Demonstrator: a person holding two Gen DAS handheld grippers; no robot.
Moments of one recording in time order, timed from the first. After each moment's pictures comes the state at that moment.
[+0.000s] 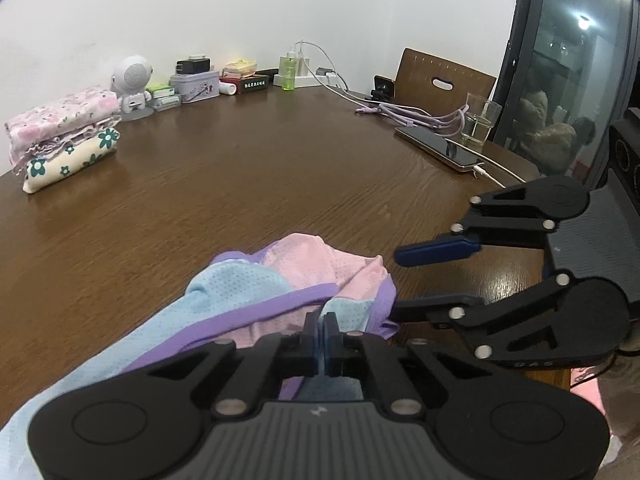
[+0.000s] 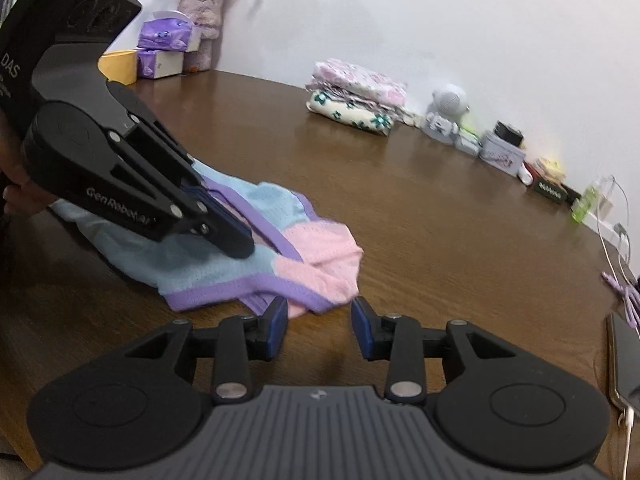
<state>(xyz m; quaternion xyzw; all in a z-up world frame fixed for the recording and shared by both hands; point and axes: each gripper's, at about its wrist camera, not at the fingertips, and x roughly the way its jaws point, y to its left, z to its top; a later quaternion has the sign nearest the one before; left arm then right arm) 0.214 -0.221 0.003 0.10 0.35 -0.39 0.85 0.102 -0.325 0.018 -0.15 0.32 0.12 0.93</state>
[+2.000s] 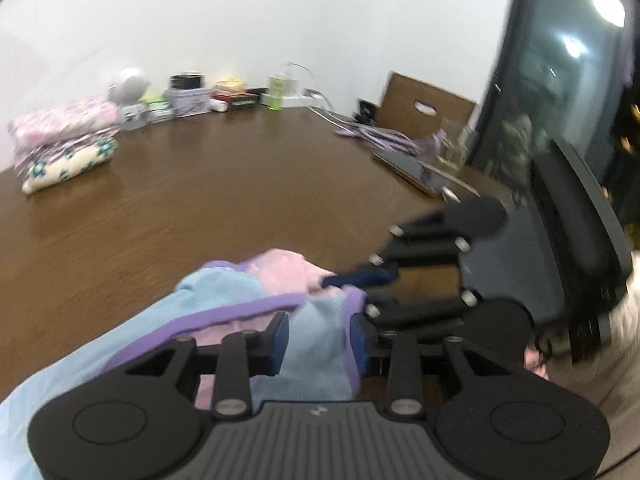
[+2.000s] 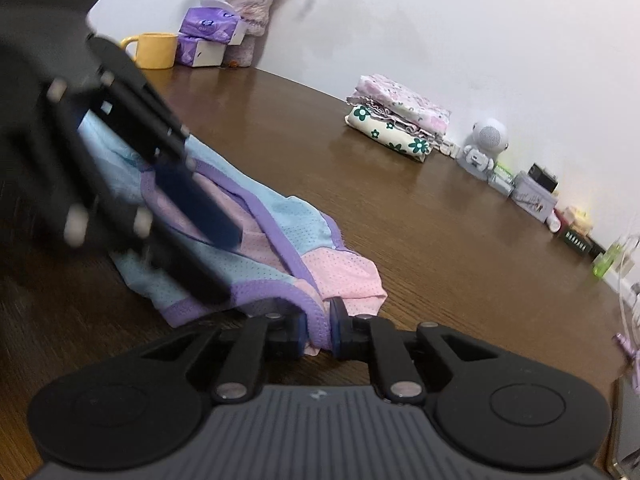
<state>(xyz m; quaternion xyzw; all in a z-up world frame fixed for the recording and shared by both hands) 0.196 -0.198 0.021 0.05 0.34 -0.40 0.85 0.117 -0.313 0.011 -0.22 0.30 0.16 0.92</state>
